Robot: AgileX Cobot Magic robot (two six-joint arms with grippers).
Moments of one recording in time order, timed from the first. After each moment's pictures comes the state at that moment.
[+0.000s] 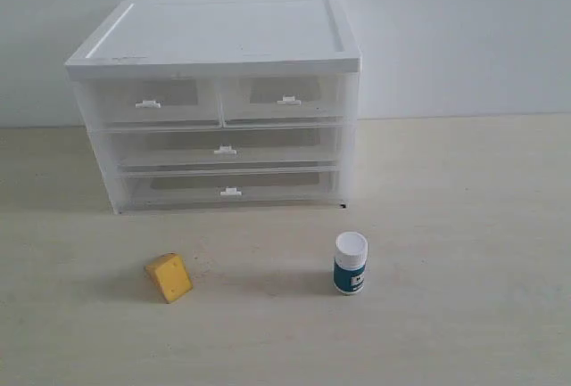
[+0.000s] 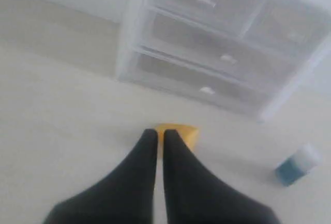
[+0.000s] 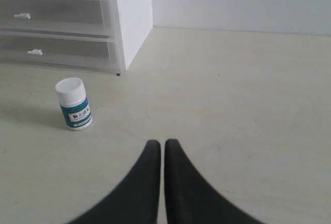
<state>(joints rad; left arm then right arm) -0.09 0.04 0.00 -0.39 0.31 -0.01 0.25 0.01 0.00 0.05 0.33 -0.02</state>
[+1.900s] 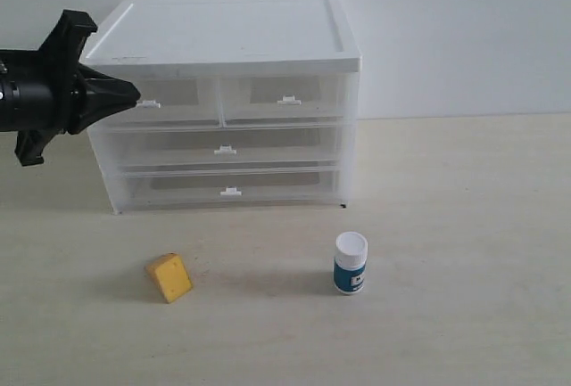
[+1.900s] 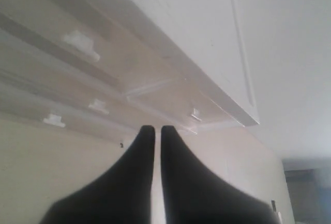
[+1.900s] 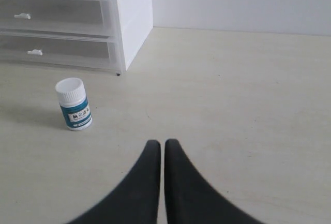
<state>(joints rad) -0.07 1.52 -0.89 -1.74 0.58 0.92 0.25 0.01 0.00 0.05 0.33 -0.02</state>
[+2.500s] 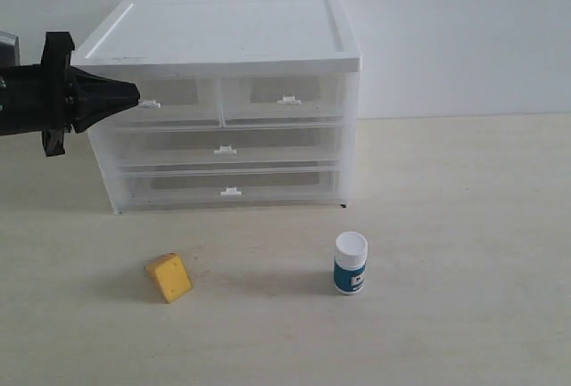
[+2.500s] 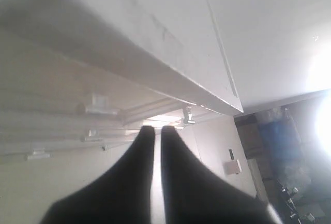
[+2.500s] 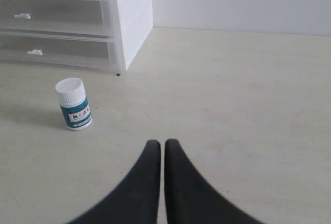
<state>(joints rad) 0.12 1.86 -1.09 -1.74 1.03 1.14 0.25 0.00 0.00 0.05 0.33 -0.02</state>
